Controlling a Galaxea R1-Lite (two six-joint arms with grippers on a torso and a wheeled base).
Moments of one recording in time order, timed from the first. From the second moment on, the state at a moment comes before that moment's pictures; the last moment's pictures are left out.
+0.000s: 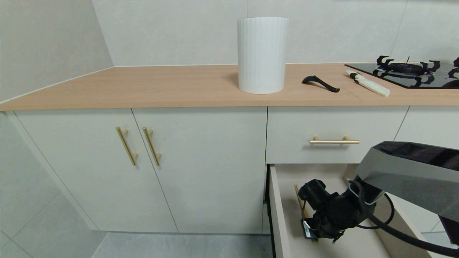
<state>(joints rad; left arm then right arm) 0.00 0.00 0.00 0.00 0.01 0.01 0.48 2.36 -0.97 -0.17 -0.18 0.37</state>
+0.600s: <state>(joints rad) 0.00 0.00 0.00 0.00 0.01 0.01 0.48 2.35 -0.96 -0.17 -0.18 0.37</state>
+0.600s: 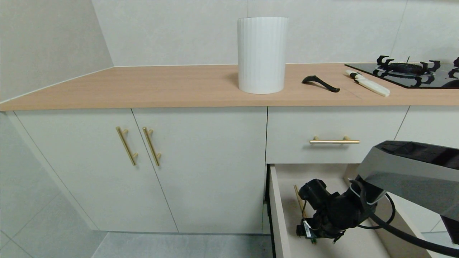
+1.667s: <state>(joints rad) 0.00 0.00 0.00 0.00 0.01 0.01 0.30 1.55 -0.85 -0.11 -0.17 0.22</state>
